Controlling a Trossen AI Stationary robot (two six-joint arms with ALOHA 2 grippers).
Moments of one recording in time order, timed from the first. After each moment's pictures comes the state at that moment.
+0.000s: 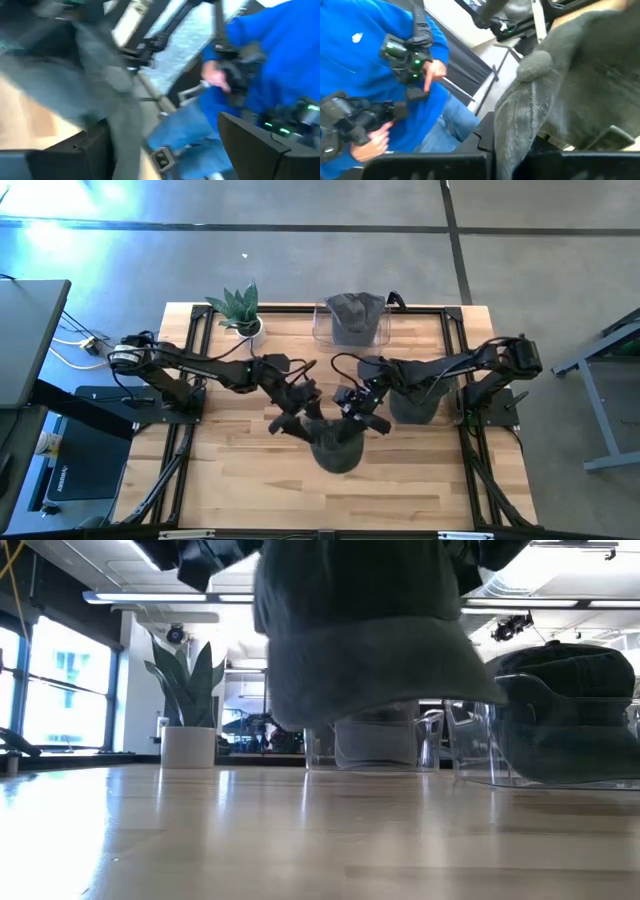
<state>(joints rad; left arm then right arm) -0.03 1.52 0.91 0.48 0.77 -0.51 0.02 1.57 0.95 0.33 -0.88 0.55</state>
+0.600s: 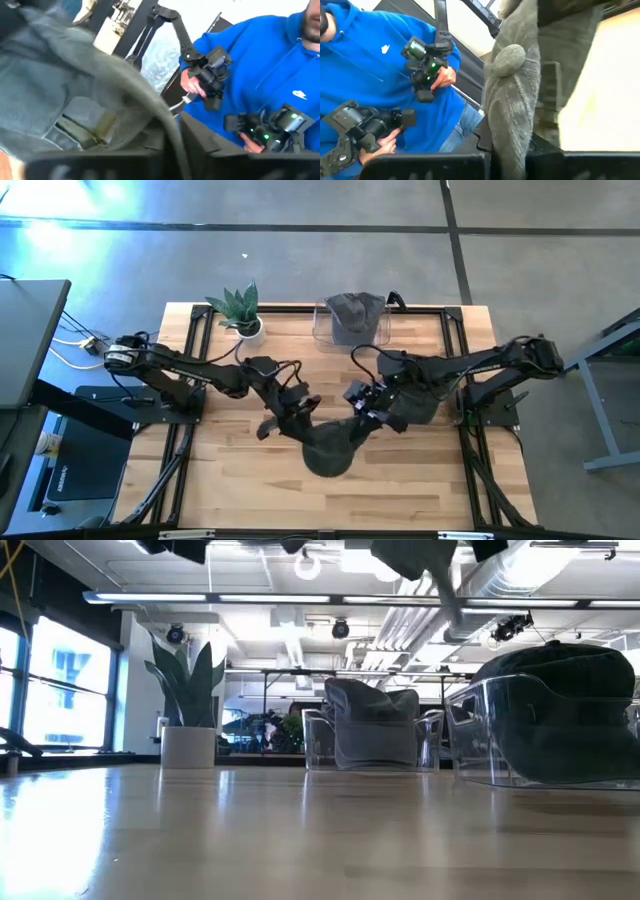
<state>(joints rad) -0.09 1.48 0.92 0.66 0.75 -0.61 0.06 1.41 0.95 0.26 -0.84 0.63</state>
